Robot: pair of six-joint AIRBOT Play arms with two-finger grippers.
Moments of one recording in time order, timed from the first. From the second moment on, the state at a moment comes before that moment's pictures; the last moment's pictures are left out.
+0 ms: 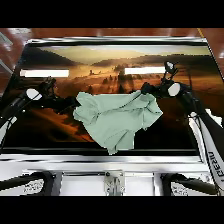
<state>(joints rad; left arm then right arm) -0.05 -1.37 1.01 0.96 -0.93 -1.55 0.11 -1.39 1.13 -1.20 0.66 1.57</state>
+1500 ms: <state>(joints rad) -0.39 -1.33 0.50 0.06 -0.75 -1.11 -0.30 -1.30 0.69 -0.90 1.14 1.30</state>
